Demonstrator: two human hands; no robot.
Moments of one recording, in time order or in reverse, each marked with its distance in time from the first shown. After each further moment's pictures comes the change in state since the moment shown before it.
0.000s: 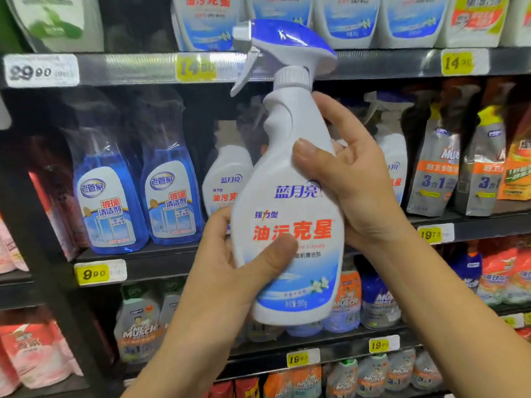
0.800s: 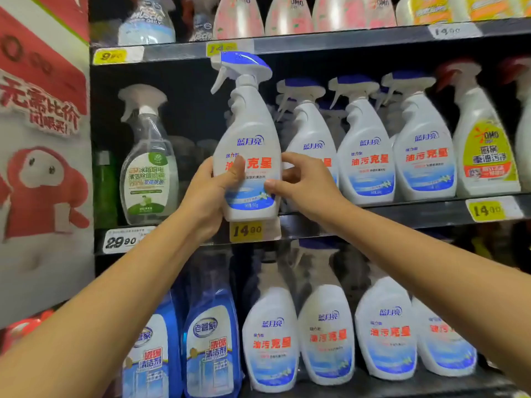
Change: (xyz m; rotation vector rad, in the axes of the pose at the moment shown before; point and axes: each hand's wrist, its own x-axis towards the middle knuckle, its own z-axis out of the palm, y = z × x) left_hand 0.212 0.161 -0.043 -0.017 -0.056 0.318; right_hand 0.190 -0.036 0.052 -0.749 -0.078 -0.179
